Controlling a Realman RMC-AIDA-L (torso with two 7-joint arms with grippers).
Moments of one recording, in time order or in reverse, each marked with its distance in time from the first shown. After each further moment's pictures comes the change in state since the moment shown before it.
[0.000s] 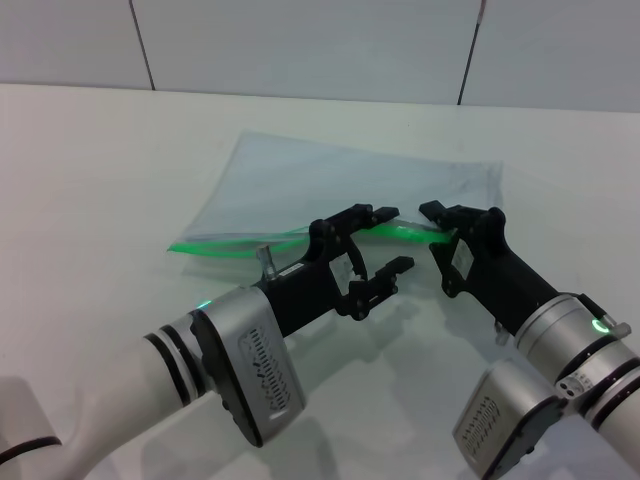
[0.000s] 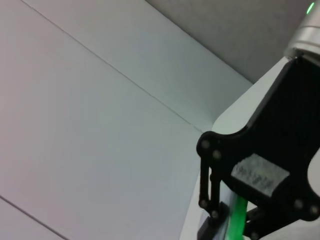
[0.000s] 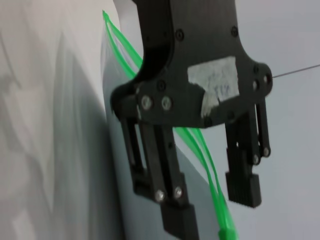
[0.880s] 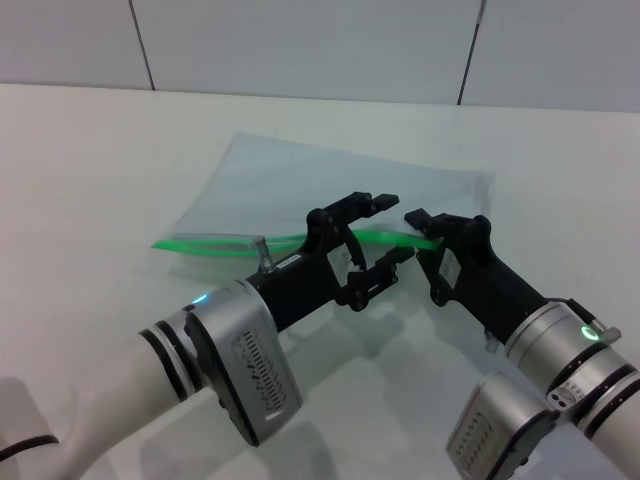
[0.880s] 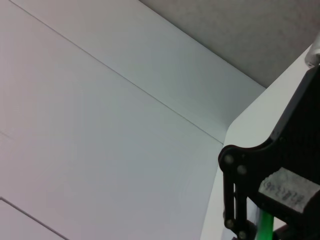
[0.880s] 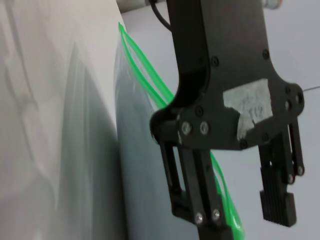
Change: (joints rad) left arm 0.003 0.002 -0.004 0.006 -0.003 0.047 0.037; right arm -0.005 0.003 -0.008 -0.010 -0.038 0.001 -0.006
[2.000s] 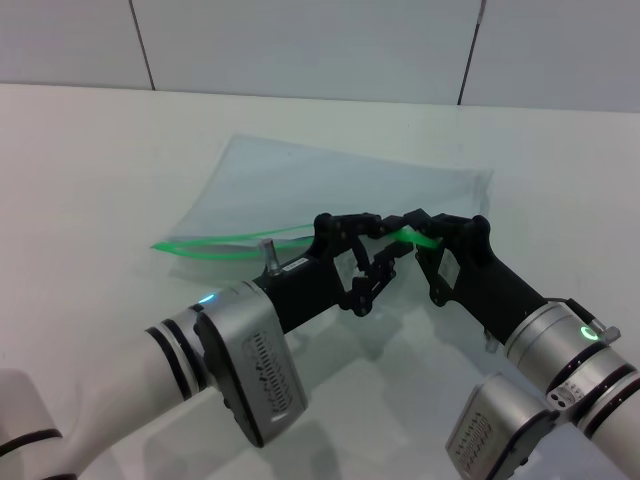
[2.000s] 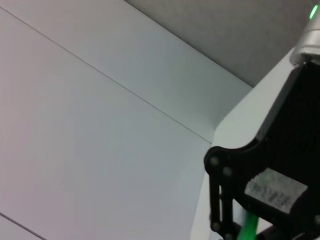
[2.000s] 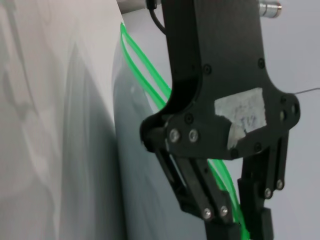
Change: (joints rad) left arm -0.014 0.000 0.011 0.003 0.009 -0.029 0.001; right arm 0.001 0.000 0.000 0.000 -0.001 0.001 -0.002
